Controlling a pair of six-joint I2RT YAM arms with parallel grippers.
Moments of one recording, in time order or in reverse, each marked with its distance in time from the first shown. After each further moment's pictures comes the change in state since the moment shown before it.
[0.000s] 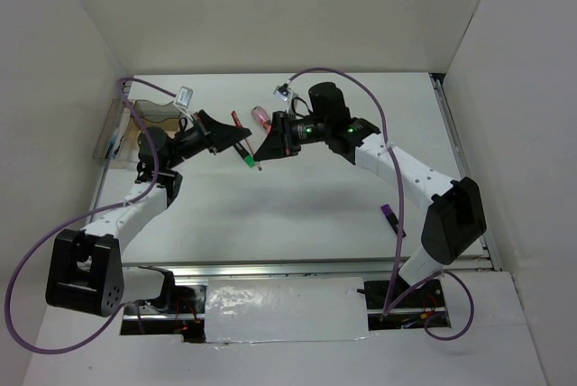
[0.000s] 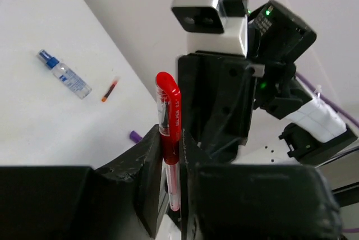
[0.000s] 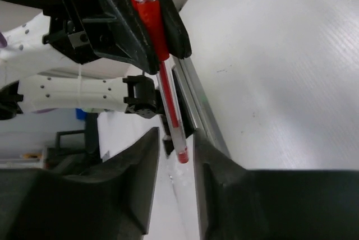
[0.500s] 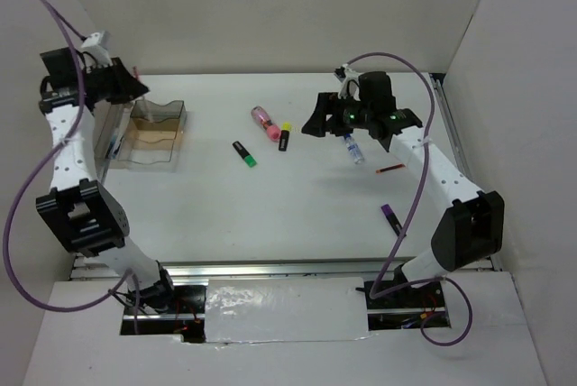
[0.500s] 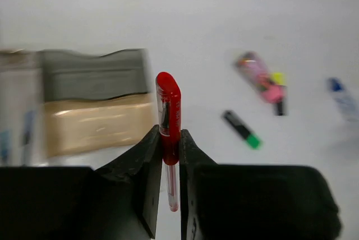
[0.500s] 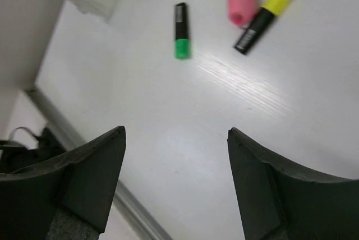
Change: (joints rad) left arm 0.523 0.372 0.955 -1.361 -0.054 1.067; right arm -0.282 -0.076 -0.015 -0.194 0.286 -0.256
